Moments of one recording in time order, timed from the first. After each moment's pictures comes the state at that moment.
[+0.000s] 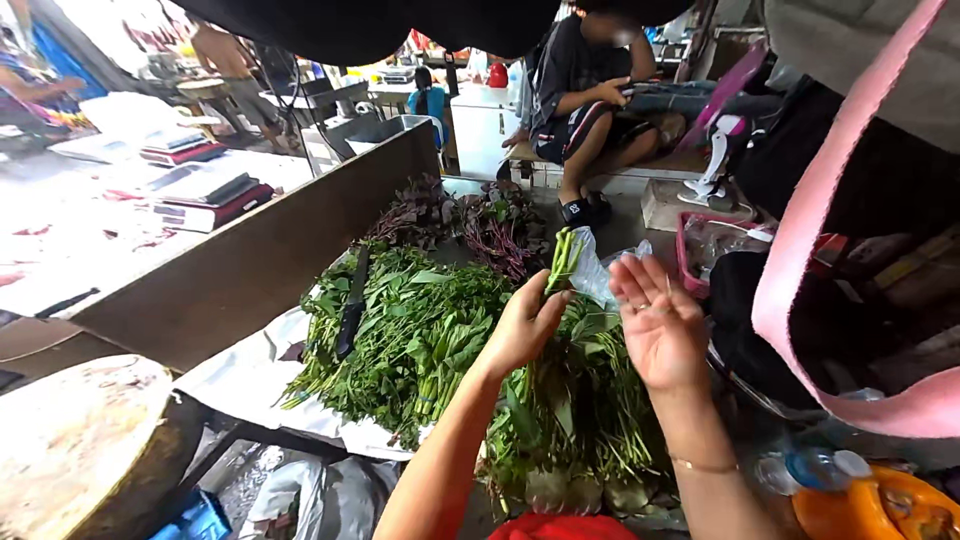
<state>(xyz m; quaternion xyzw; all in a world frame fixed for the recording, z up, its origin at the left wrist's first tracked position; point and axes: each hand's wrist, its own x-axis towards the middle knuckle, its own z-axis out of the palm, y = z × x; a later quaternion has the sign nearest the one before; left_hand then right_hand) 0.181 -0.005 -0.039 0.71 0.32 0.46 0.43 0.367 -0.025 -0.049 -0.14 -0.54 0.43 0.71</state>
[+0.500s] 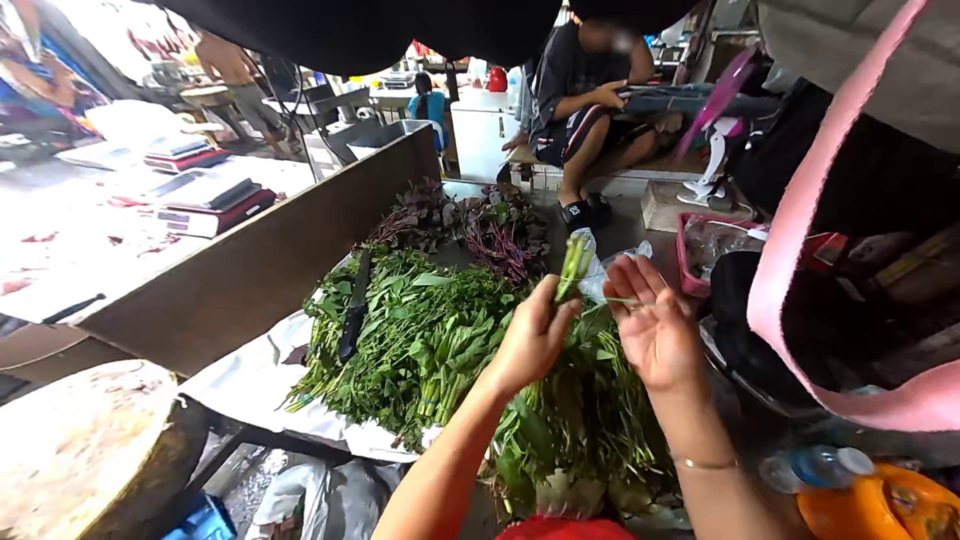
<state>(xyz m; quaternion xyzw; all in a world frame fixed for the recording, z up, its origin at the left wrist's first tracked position) 0.188 -0.023 -0.034 0.73 0.33 0.48 0.35 0.365 -0.029 -0.046 -0.15 -0.47 0.50 0.71</state>
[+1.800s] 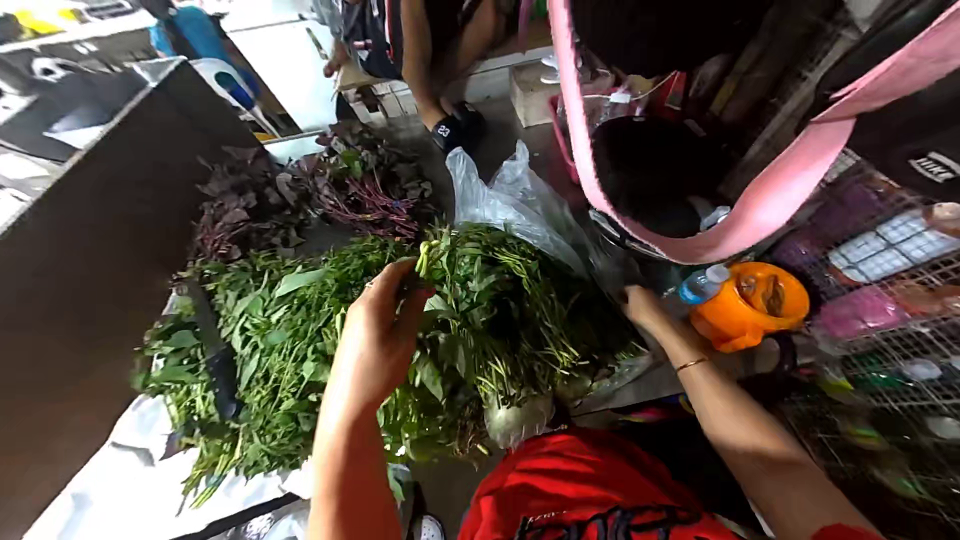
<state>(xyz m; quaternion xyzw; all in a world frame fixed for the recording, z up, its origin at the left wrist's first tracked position) 0.158 -0.038 -0.031 0.80 0.46 0.29 0.24 0.568 -0.080 -0.269 -0.84 -0.44 0.30 0.10</state>
